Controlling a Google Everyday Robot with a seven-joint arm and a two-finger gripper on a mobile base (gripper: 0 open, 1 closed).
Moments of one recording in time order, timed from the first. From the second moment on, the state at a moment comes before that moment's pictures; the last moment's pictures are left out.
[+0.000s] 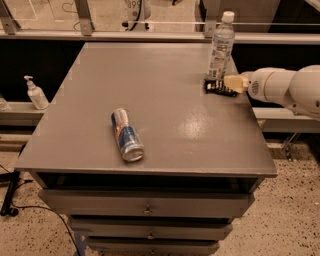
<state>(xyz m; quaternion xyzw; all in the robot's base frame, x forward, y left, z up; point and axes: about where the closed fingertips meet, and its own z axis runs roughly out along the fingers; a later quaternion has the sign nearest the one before) 0.700 -0.254 0.856 -0.14 0.82 0.09 0.54</state>
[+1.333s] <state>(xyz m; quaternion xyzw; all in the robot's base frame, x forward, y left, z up) 0.657 -0.314 0.917 -0.20 0.76 0.16 0.59</state>
